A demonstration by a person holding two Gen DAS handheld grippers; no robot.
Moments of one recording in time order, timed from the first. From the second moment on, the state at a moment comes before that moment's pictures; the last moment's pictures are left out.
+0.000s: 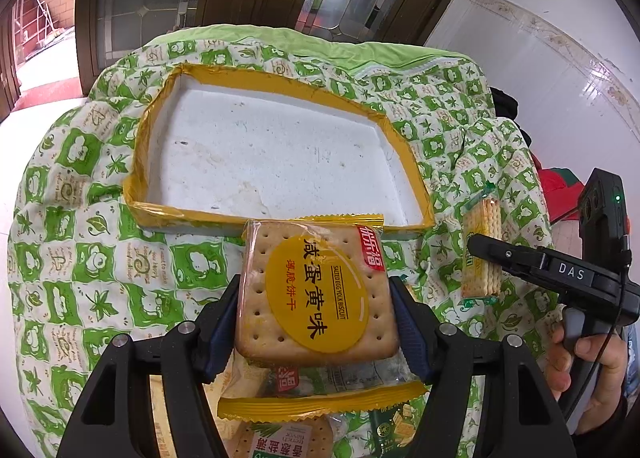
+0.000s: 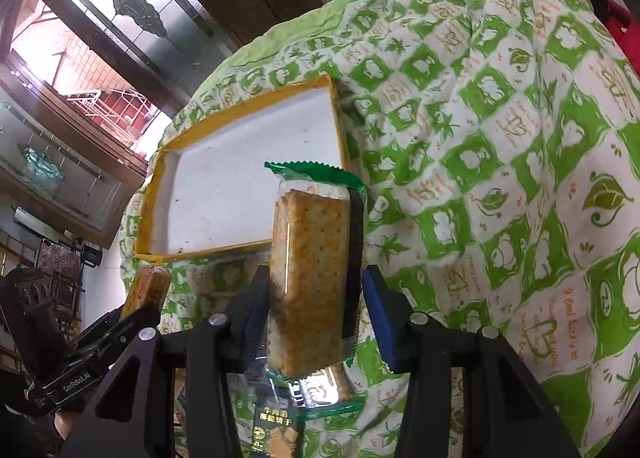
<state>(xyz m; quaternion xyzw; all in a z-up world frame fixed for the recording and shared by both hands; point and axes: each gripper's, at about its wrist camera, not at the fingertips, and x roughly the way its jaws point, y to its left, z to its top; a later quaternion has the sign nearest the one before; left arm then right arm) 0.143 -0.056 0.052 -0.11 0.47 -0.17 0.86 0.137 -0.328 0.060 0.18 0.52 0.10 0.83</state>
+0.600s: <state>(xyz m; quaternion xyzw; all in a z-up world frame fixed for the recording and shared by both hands) 0.173 -0.060 0.064 -0.08 0.47 -0.15 0.87 0.183 -0.301 0.080 0.17 0.50 0.13 0.84</state>
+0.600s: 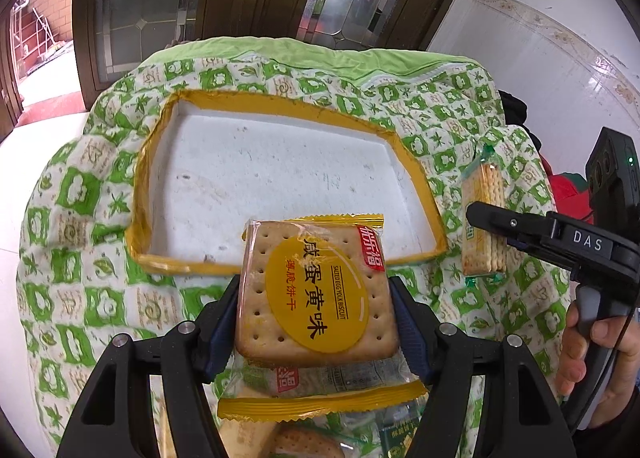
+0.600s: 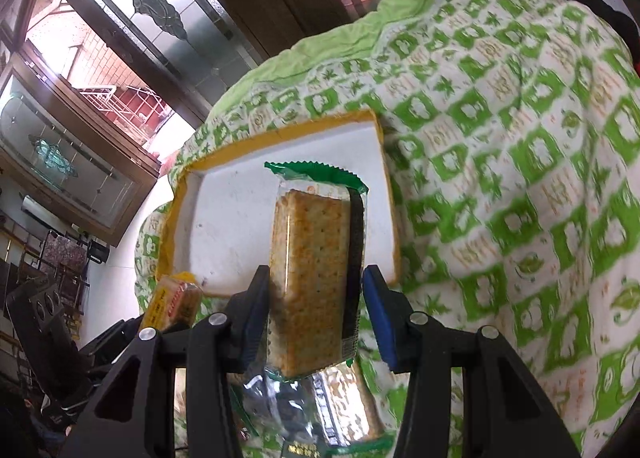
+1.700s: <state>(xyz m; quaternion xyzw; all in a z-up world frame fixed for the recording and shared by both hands) 0.255 -0.078 0.018 -0.08 0.49 -0.11 0.86 0.258 -0.270 0.015 0.11 0.53 0.10 0.84</state>
